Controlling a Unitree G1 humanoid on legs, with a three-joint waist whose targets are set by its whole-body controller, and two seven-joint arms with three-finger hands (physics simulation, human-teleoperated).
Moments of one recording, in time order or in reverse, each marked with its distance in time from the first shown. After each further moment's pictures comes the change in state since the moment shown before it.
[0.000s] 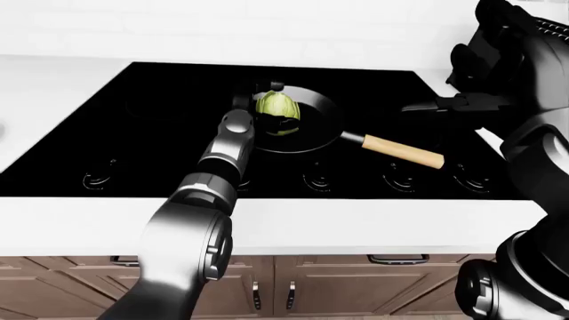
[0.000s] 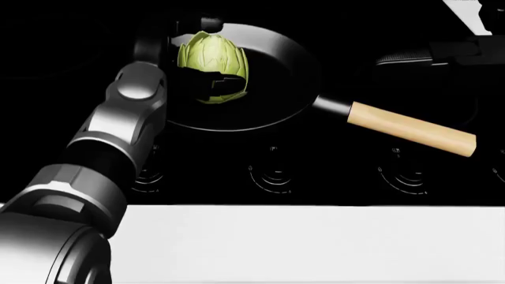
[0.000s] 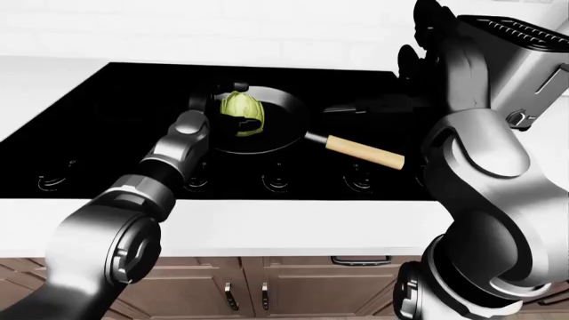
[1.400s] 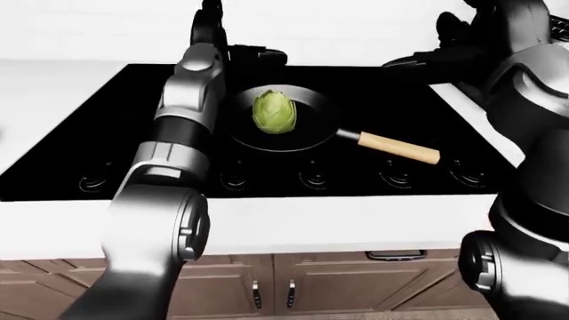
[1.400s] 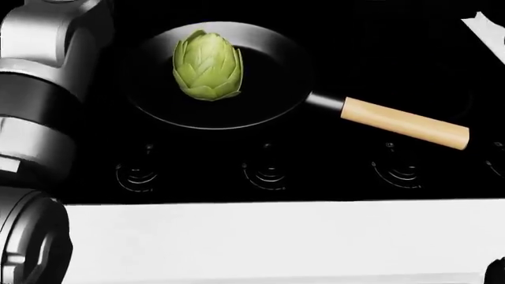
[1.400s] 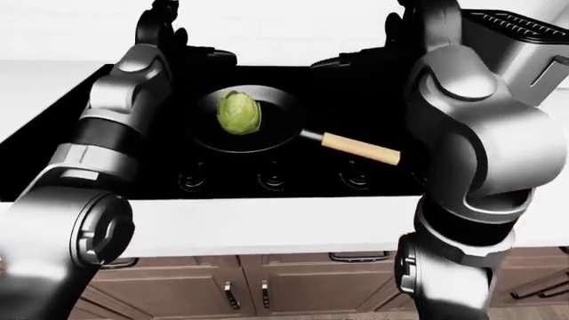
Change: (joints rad) left arm -0.110 0.134 0.004 -0.309 -0.186 0.240 -0.046; right arm -0.204 -0.043 0.163 0.344 -0.126 -0.151 0.063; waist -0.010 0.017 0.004
